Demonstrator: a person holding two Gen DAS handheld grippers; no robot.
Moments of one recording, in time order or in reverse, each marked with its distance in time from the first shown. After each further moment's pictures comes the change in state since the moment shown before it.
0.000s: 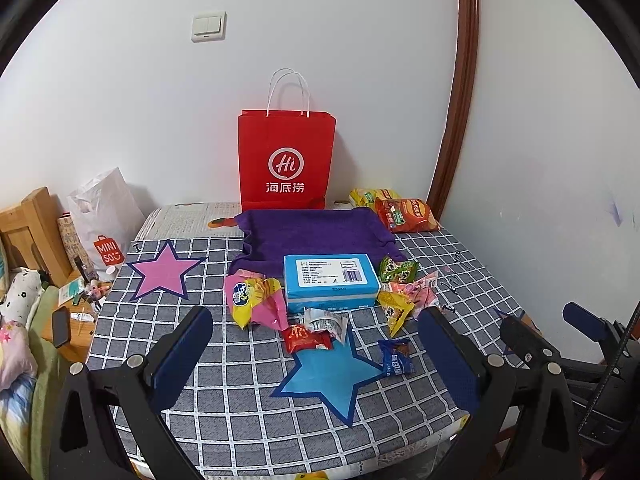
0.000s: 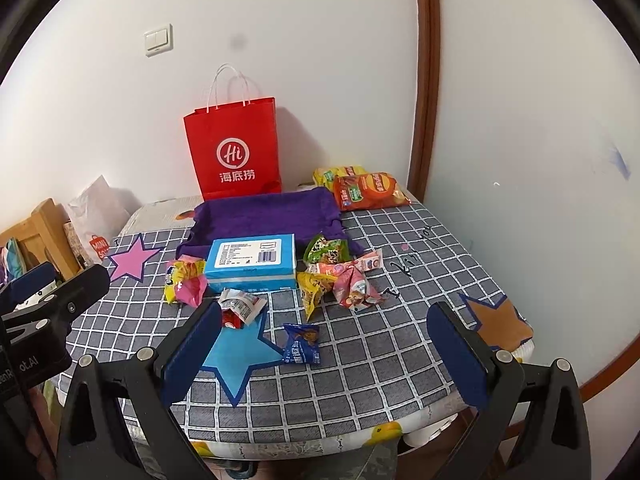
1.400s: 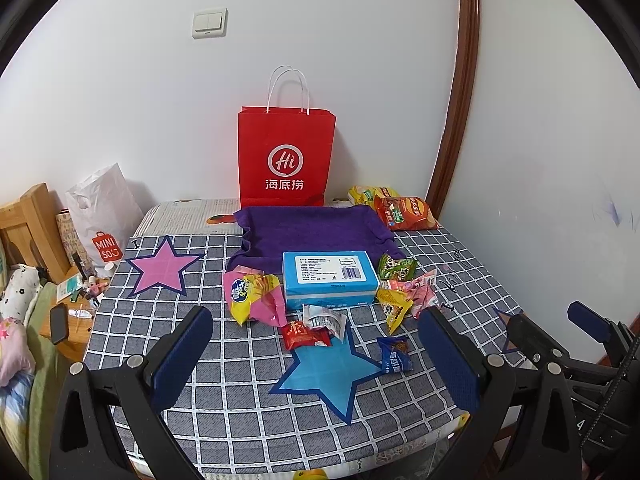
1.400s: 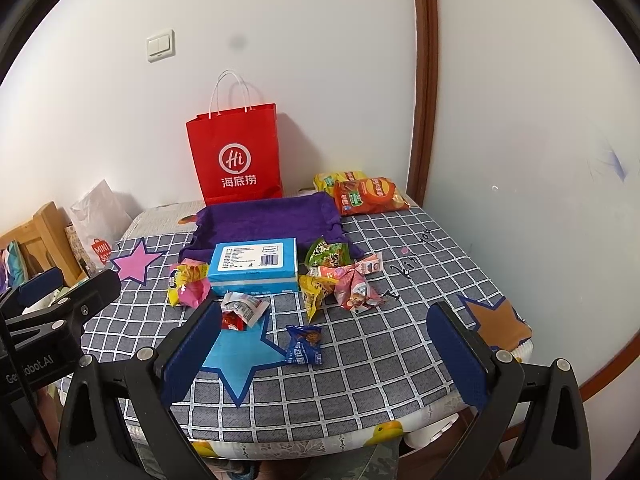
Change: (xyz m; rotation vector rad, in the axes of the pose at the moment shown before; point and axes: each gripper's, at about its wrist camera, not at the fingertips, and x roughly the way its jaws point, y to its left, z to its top) left arm -0.002 -0.001 -0.006 -0.002 0.003 -0.007; right arm -0.009 0.002 -0.002 0.004 -0.023 -0.001
